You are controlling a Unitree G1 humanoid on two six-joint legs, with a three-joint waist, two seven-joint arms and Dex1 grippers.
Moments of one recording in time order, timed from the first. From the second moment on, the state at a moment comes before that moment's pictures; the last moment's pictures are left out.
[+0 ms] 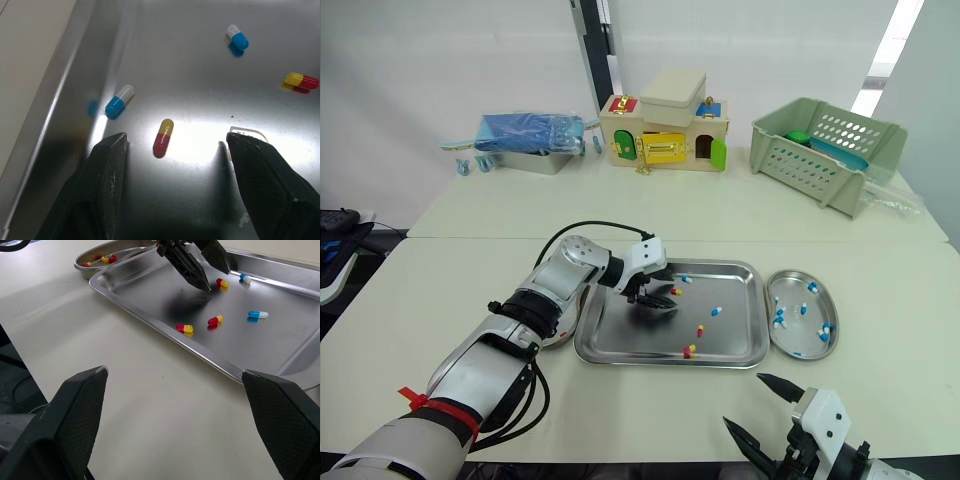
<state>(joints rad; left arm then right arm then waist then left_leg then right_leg) -1.01 0.35 -0.40 0.85 0.04 0.10 -1.20 0.69 -0.52 -0.08 -0.72 0.36 0.12 0.72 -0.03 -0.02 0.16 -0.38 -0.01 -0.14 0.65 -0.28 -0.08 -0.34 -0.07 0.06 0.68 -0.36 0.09</state>
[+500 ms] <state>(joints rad) -1.04 0.31 -0.36 0.95 0.06 0.10 -1.22 0.69 -0.52 -0.07 -0.72 0.36 0.12 0.71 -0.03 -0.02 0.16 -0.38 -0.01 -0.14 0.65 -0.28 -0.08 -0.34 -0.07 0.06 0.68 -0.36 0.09</state>
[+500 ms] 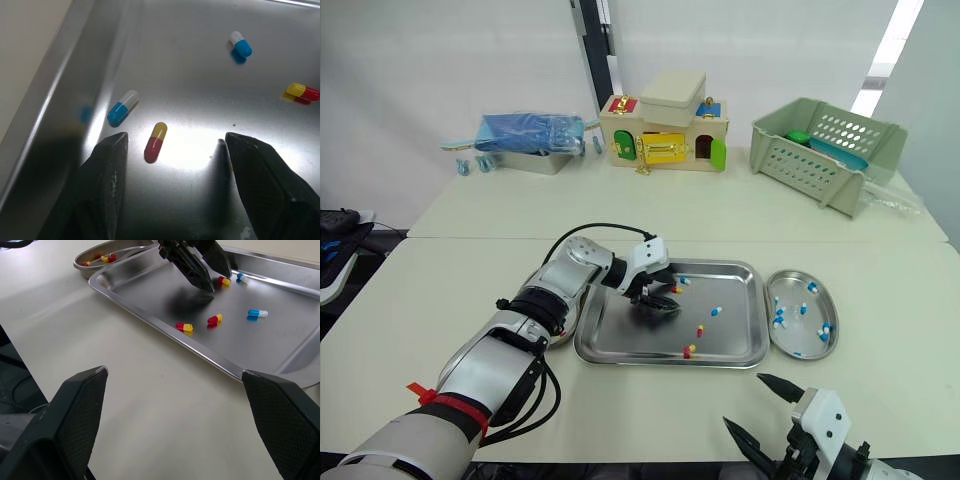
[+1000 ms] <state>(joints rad) -1.05 0.30 -0.34 0.96 0.09 0.11 -1.22 0.70 -0.52 -0.07 -0.68 0.35 0.07 0.72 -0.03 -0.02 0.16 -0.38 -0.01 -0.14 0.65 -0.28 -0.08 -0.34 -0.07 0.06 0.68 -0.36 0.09</state>
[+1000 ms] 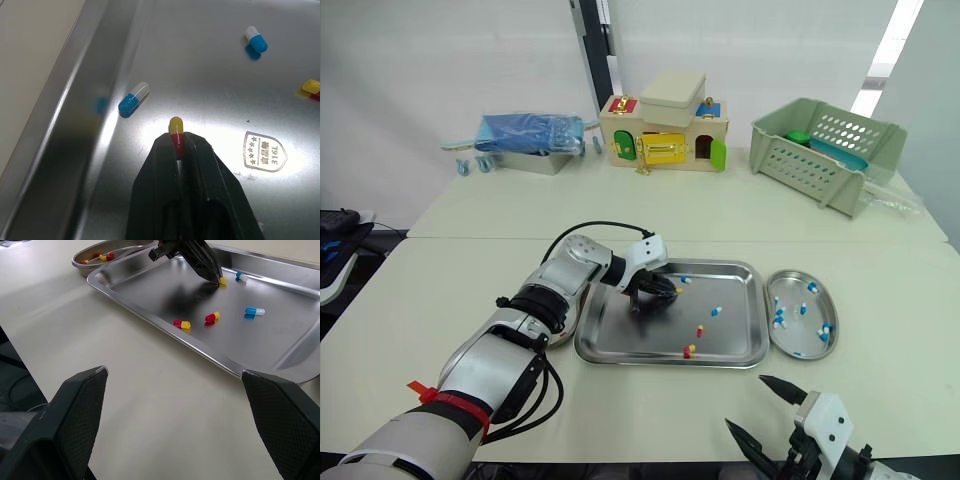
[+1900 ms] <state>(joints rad) -0.53 0.59 0.10 -0.25 -0.10 1.18 -0.82 0.54 -0.63 -0.09 -0.56 0.41 0.02 0.90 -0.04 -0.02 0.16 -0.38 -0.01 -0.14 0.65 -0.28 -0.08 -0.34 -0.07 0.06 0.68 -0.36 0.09</state>
